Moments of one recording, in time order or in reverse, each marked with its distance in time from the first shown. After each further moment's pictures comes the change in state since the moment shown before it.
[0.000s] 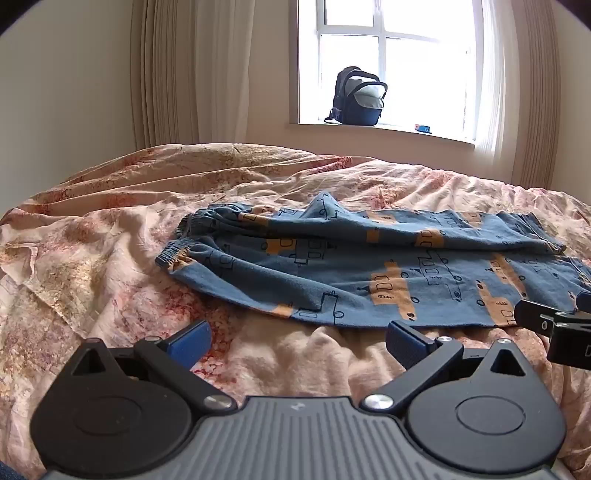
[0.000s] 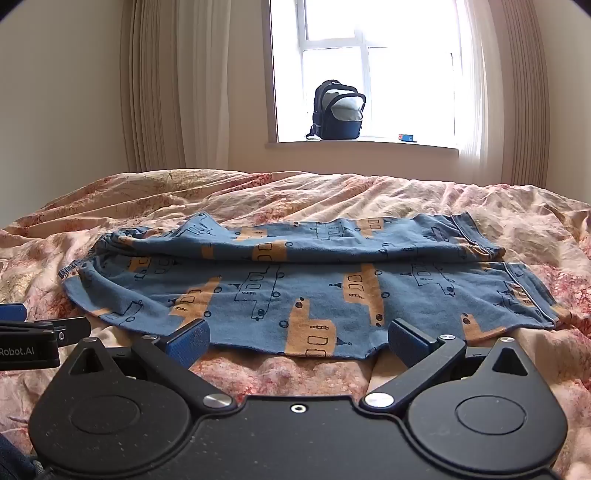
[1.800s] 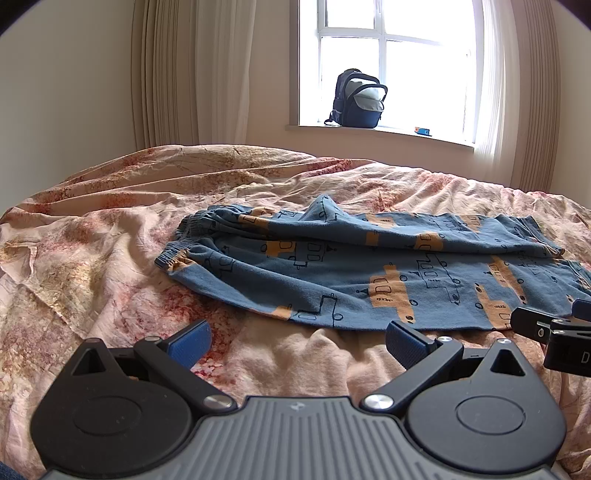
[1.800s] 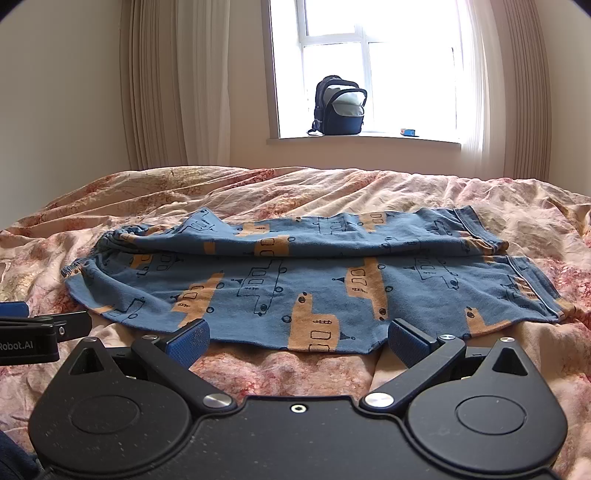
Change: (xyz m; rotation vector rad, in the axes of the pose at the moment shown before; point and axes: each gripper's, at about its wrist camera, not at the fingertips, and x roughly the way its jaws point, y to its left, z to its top) left arm 0.000 0.001 0.001 -0.003 -0.005 -0.003; right arm 0.002 0.003 -0.001 0.003 0.010 0.011
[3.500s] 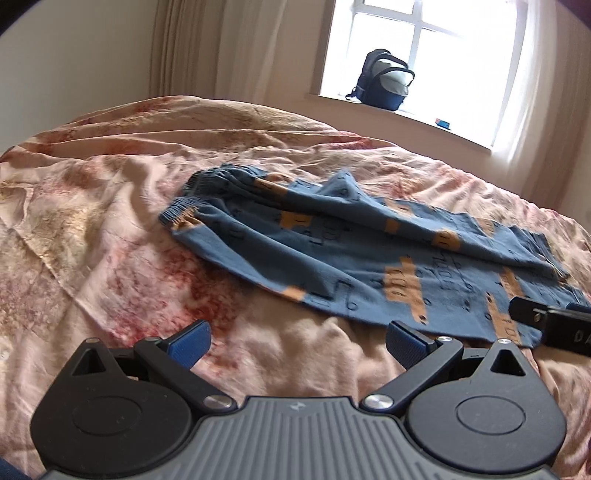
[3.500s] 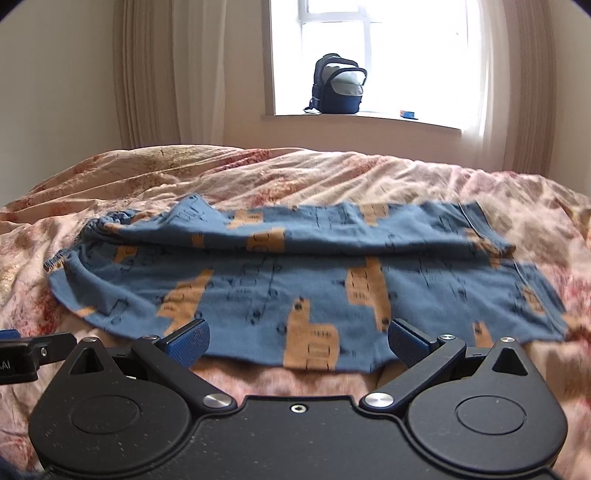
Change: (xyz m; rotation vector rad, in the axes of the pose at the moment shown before) left arm 0.022 0.022 0.007 -0.156 0.118 -0.024; right arm 0.032 0.016 0.032 -0.043 0.098 -0.019
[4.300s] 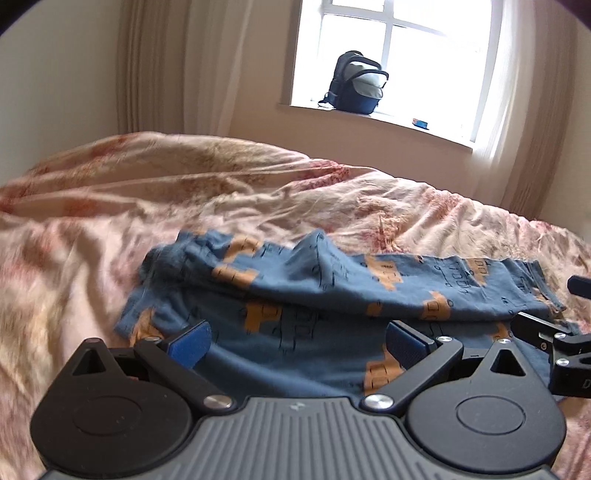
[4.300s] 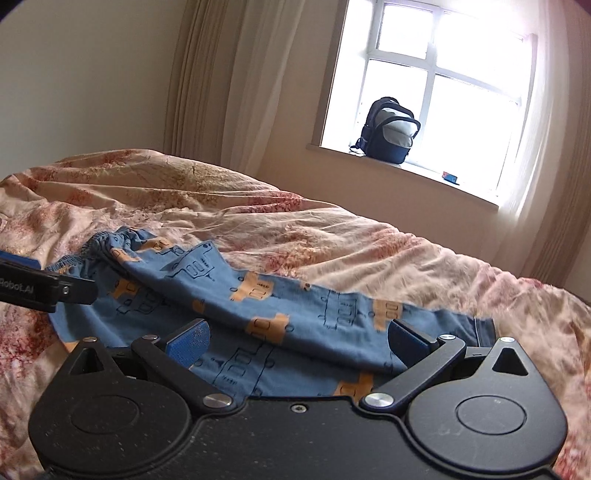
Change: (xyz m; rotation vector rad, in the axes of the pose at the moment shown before) left arm 0.039 -0.027 0.096 0.102 -0.012 -0.053; right arm 0.020 0.002 0.078 -0.245 -0.076 0.056
